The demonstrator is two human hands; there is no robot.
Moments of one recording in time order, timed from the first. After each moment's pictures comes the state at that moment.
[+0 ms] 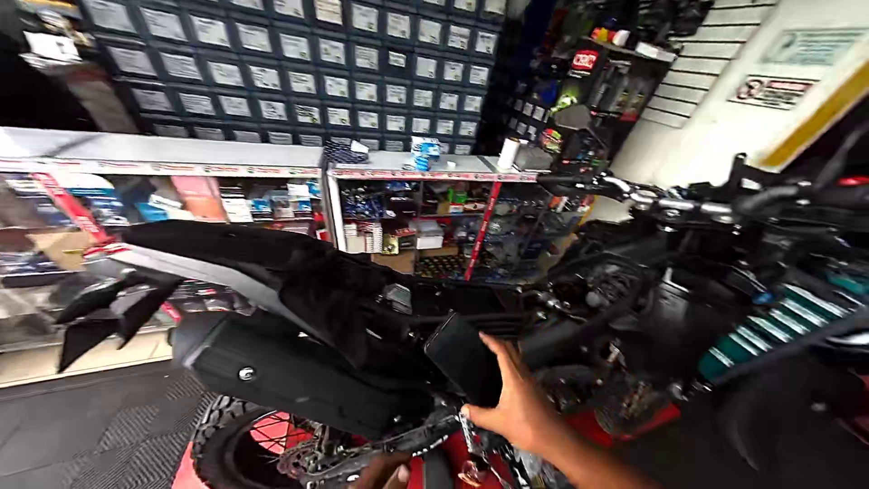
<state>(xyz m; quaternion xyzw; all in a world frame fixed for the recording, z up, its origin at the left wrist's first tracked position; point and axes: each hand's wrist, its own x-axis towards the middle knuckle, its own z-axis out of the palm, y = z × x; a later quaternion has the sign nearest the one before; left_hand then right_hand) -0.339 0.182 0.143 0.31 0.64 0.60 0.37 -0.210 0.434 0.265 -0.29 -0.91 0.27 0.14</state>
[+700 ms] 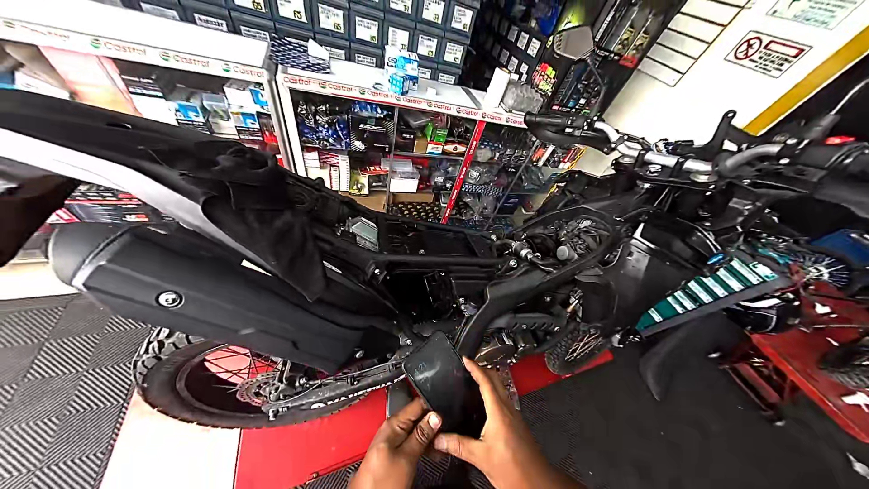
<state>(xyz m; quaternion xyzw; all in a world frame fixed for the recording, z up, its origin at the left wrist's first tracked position) -0.270 0.233 0.150 0.32 0.47 0.66 0.50 -0.126 0.369 0.206 -0.30 -0.87 0.37 0.16</state>
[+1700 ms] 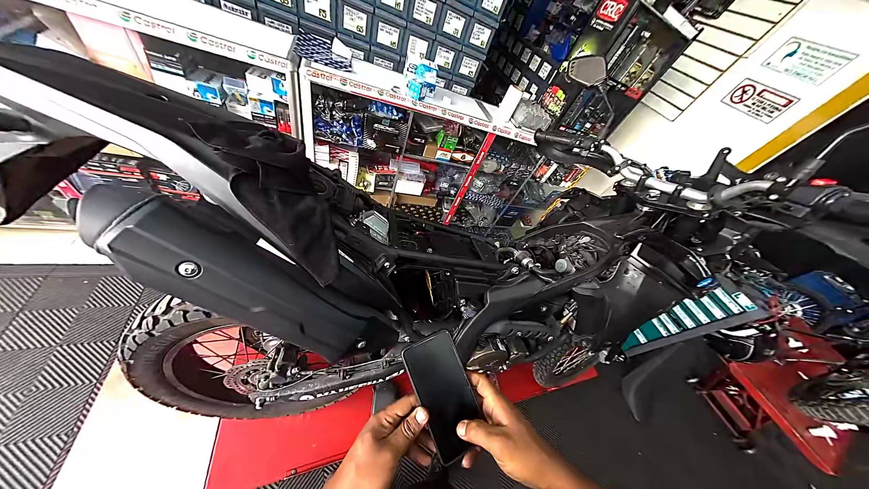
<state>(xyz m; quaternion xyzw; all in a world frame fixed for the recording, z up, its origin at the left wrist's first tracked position) -0.278 0.216 0.144 0.26 0.42 0.67 0.55 -0.122 0.377 0.230 -0.27 -0.67 0.70 -0.01</state>
